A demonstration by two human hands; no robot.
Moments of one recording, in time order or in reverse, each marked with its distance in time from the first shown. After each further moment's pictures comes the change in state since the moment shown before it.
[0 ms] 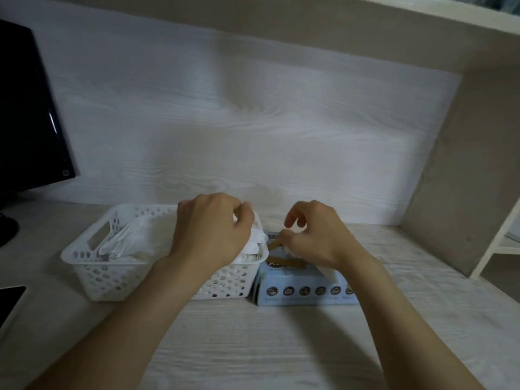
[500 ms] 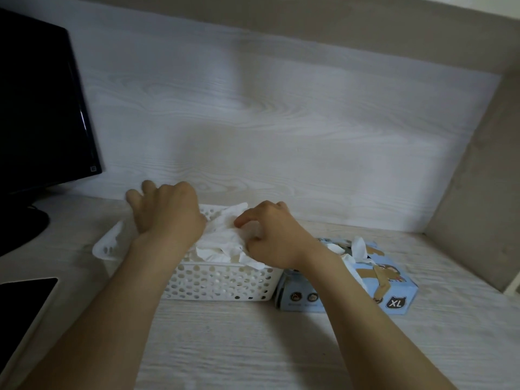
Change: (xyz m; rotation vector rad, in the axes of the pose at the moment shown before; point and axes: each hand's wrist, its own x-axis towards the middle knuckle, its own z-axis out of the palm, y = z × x) left_hand 0.023 -0.069 -0.032 0.516 -0.102 -0.429; right_hand 0.026 -0.074 0.054 -0.046 -0.242 -0.371
